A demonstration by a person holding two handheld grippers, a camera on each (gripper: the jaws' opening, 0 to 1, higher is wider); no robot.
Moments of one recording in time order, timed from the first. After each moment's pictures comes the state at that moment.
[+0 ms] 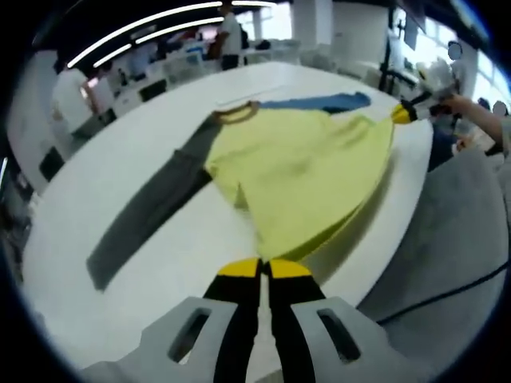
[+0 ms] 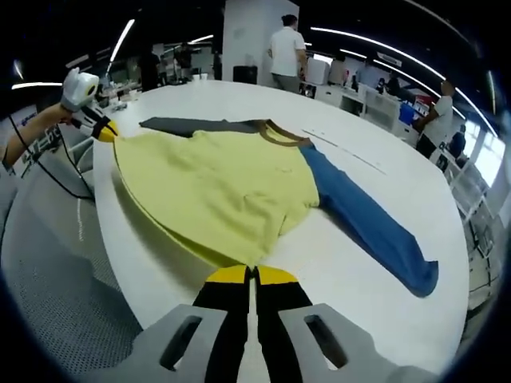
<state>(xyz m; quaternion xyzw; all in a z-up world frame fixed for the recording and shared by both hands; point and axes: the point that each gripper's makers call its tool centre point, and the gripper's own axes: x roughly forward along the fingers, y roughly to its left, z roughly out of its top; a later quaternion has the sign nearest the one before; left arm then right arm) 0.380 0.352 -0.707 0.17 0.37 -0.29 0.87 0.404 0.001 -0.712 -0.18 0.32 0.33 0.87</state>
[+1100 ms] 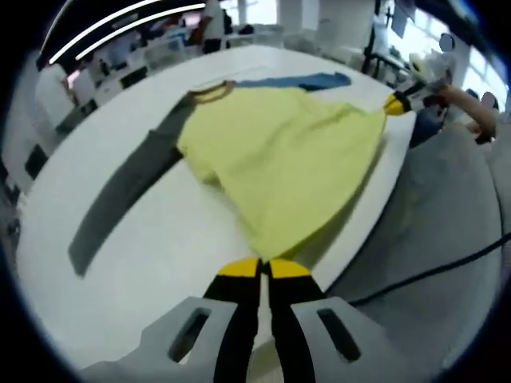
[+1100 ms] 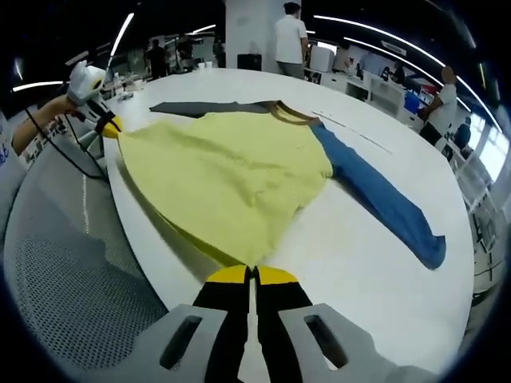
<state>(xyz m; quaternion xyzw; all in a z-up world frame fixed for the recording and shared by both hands) 0.341 0.342 -0.729 0.17 0.41 -0.33 0.83 0.363 -0.009 -0.733 -0.18 0.36 0.34 0.85</state>
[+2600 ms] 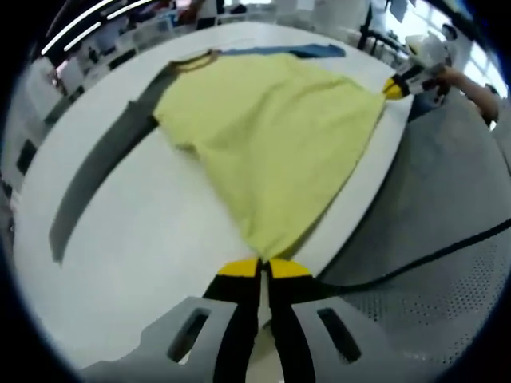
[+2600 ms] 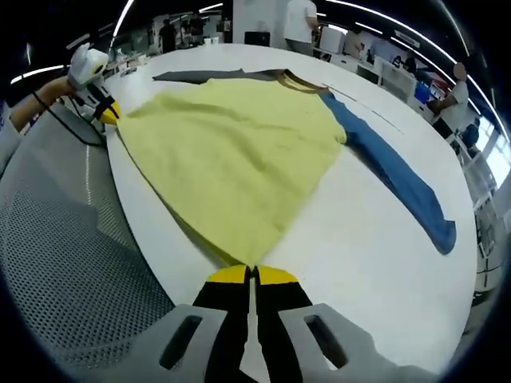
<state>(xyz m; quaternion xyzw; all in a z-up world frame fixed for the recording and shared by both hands) 0.318 0.338 -0.774 0.18 0.46 -0.33 0.80 0.345 -0.020 -0.771 -0.21 0.40 0.34 0.82</state>
